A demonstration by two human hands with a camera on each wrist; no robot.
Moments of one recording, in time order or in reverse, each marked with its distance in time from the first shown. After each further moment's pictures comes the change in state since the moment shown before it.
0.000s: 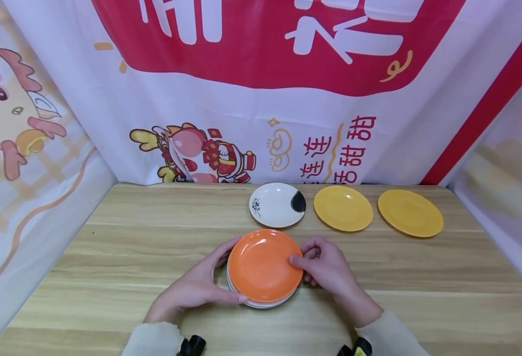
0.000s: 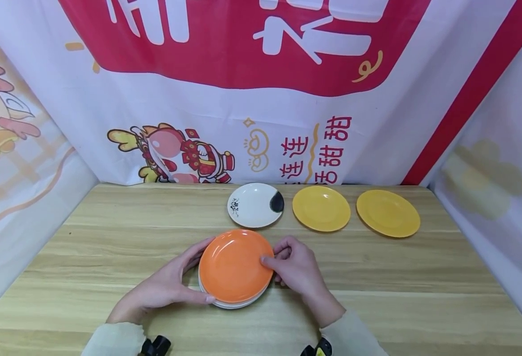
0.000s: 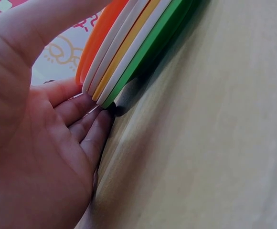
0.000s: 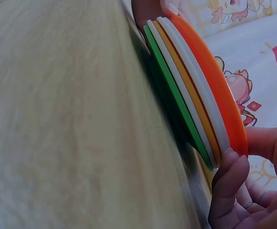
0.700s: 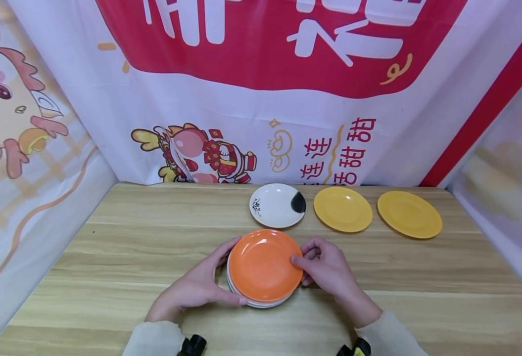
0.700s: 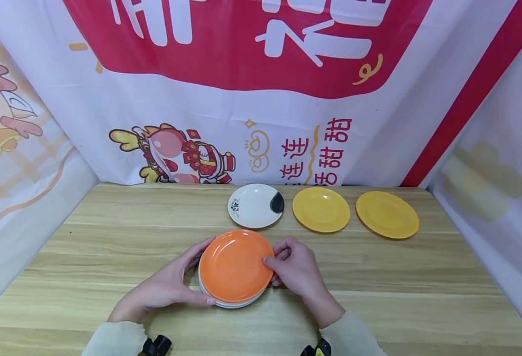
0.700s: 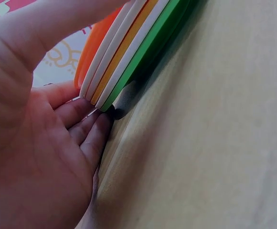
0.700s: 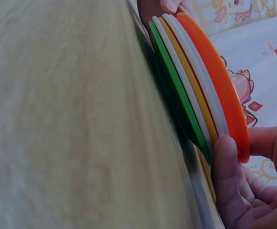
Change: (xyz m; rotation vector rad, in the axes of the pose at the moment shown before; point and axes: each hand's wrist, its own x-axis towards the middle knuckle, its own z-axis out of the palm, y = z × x) left_hand -0.002 0.003 0.001 -0.013 -0.012 -0.020; right_hand -0.003 0.001 0.001 0.028 -0.008 -0.030
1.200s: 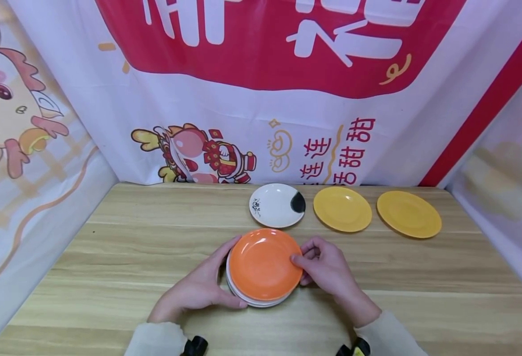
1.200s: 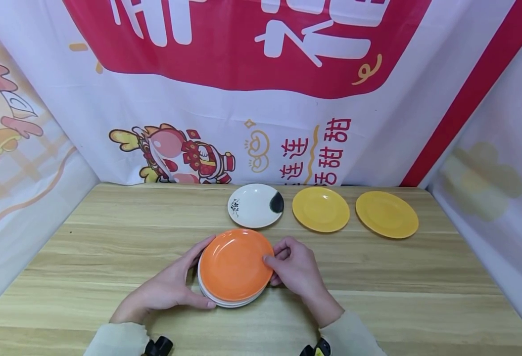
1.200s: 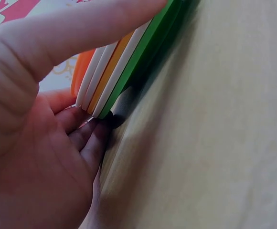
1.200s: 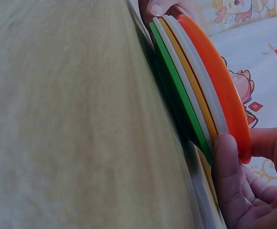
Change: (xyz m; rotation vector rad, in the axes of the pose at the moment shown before) left_hand -0.001 0.002 0.006 0.026 0.016 -0.009; right_hand 0.001 0.000 0.001 0.008 0.000 0.004
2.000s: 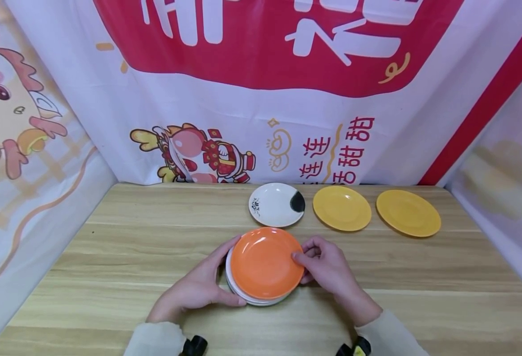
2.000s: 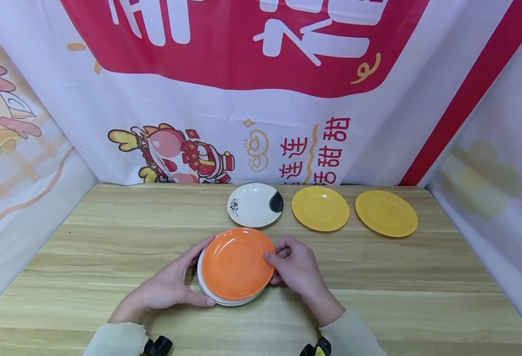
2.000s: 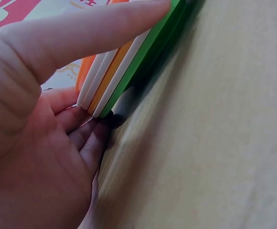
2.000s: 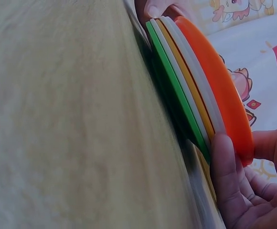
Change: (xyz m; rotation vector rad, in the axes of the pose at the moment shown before) left_hand 0.001 0.000 -0.001 -0.022 0.011 0.015; right_hand -0.001 0.003 -0.005 0.042 -0.024 -0.038
